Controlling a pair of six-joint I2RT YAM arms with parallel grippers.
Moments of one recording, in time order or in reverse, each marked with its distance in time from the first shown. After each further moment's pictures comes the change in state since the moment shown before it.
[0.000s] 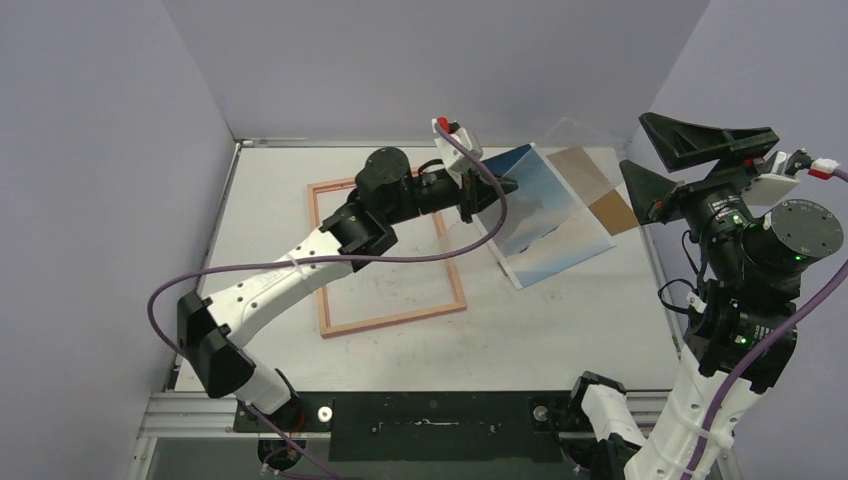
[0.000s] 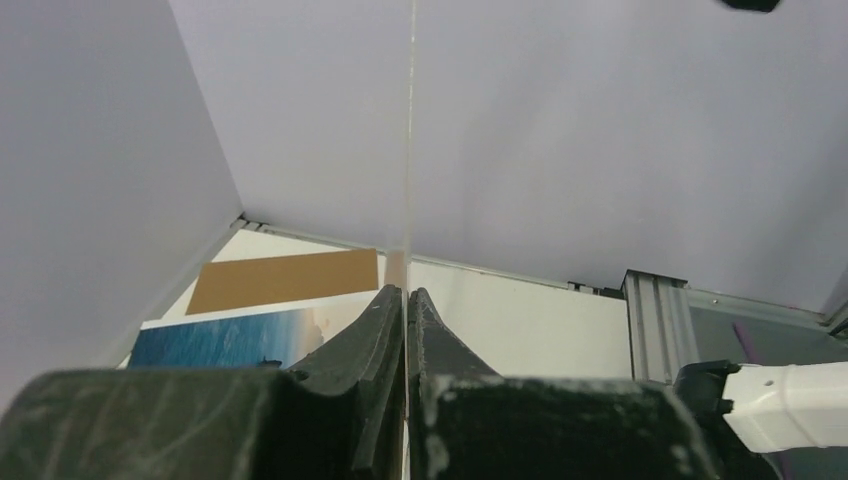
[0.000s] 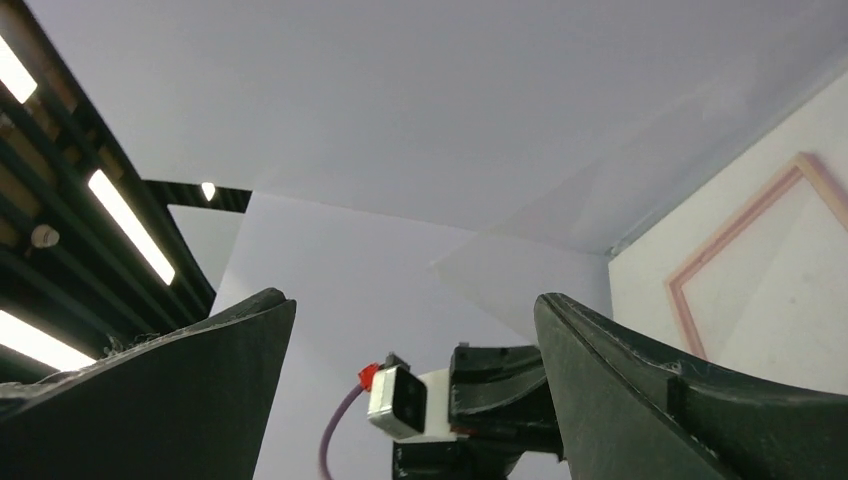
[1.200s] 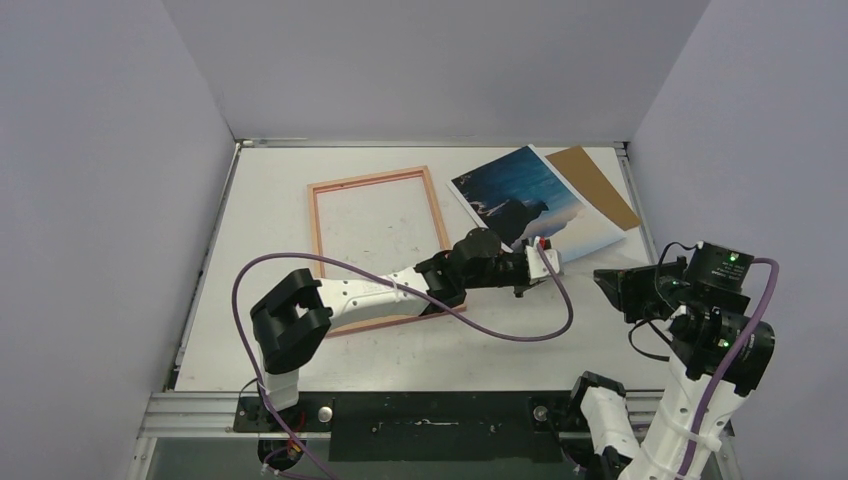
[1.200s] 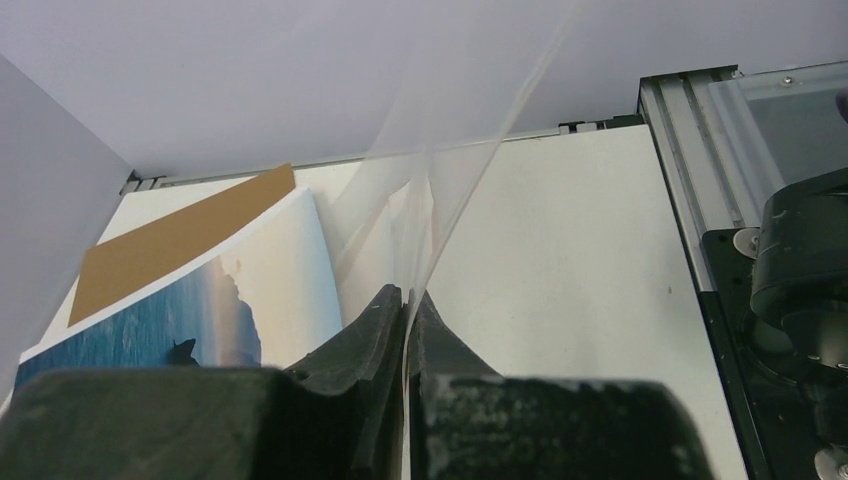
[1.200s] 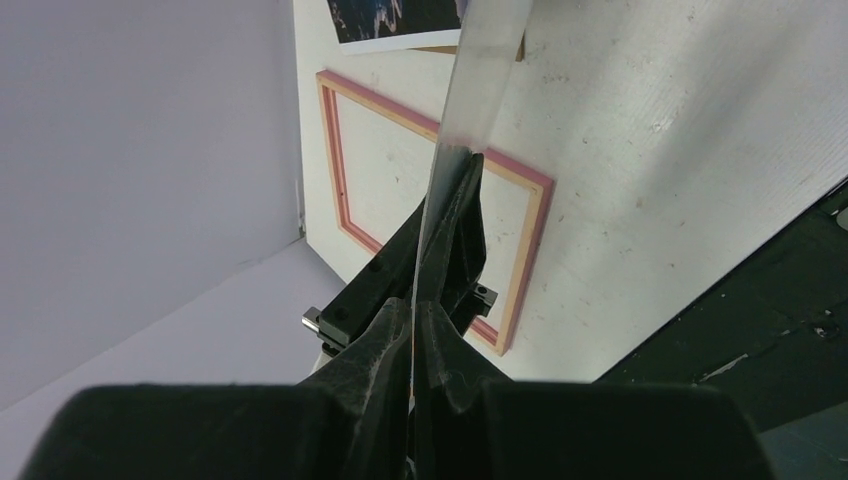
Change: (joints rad) left arm -0.255 0.286 -0.164 0.228 -0.088 0.342; right arm 0.000 -0.084 -0.189 -0.809 0.246 -0.310
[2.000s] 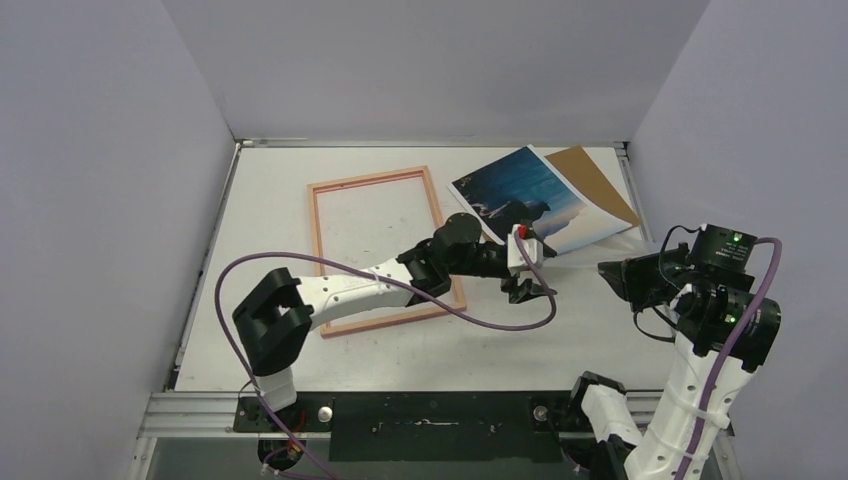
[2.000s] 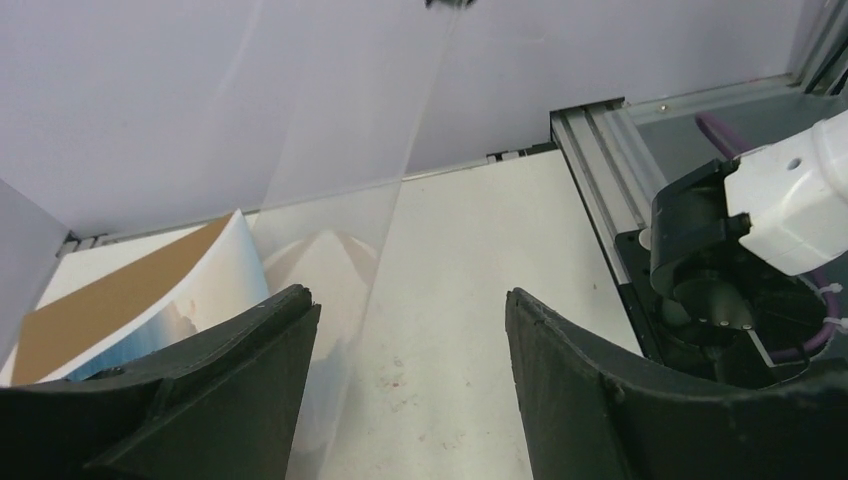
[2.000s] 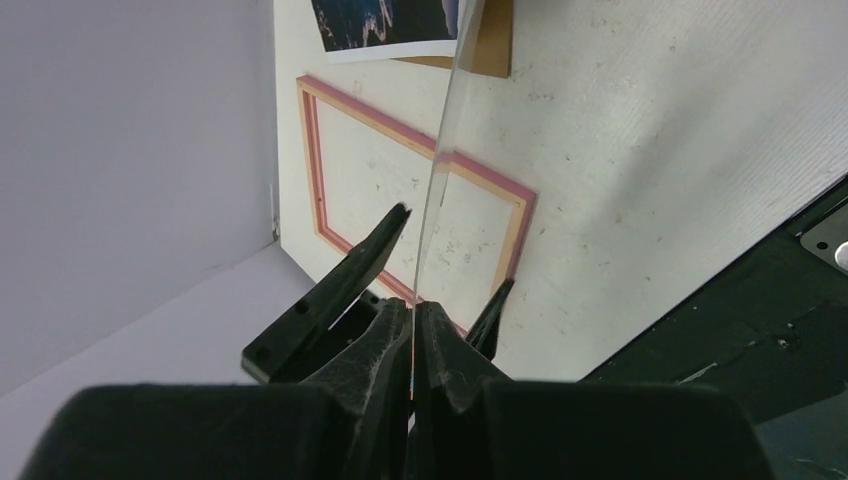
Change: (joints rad) left arm 0.077 -0.102 -0.036 0.000 0.249 -0.059; right arm 0.000 0.079 0.049 -0.004 0.024 -0.070
